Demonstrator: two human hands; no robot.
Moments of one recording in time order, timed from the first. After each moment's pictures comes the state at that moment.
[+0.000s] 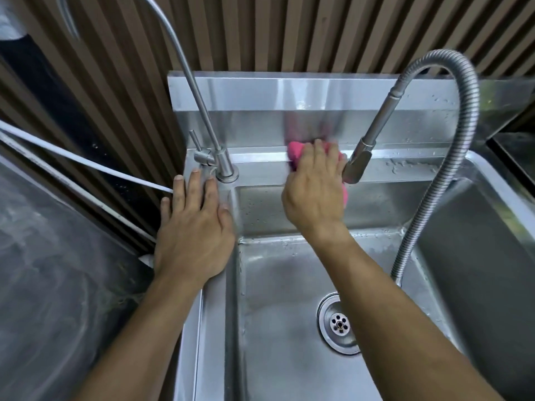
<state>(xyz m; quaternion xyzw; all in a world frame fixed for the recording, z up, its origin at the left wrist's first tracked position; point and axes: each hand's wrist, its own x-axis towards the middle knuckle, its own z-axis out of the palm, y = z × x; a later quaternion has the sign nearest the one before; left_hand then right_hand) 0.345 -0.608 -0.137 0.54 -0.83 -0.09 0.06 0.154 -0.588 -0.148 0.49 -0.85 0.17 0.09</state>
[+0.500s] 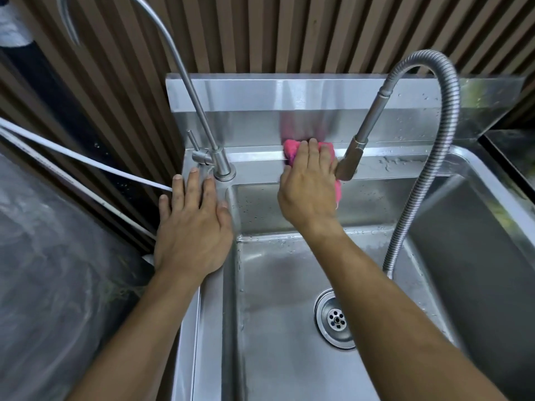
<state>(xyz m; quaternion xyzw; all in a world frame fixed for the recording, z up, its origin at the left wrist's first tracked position) 0.345 -0.604 -0.135 0.54 -0.83 -0.07 0.05 0.154 -0.584 -0.143 0.46 -0.86 0.19 0.06</state>
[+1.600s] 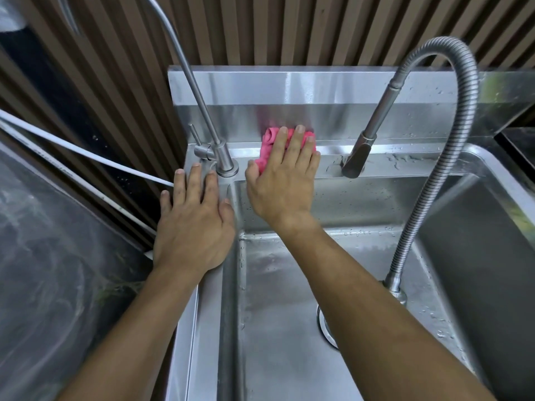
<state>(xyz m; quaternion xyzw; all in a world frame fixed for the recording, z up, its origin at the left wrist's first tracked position) 0.344 -0.605 -0.138 0.55 -0.83 -0.05 0.06 0.194 -0.608 -0.152 0.49 -0.86 0.14 0.06</state>
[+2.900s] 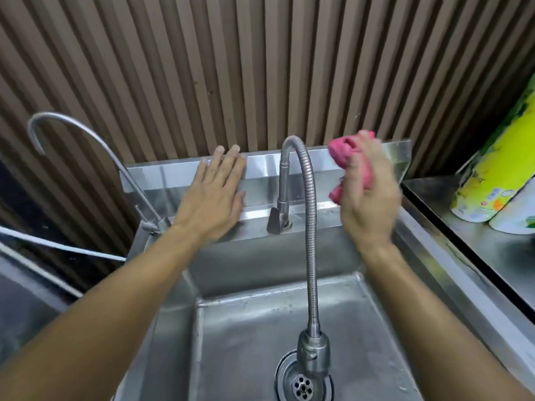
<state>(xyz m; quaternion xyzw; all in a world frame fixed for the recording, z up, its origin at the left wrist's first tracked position) 0.202 -0.657 -0.072 0.30 -0.93 0.15 0.17 0.003 -0.486 -0.061 0.44 -0.62 0.61 0.23</state>
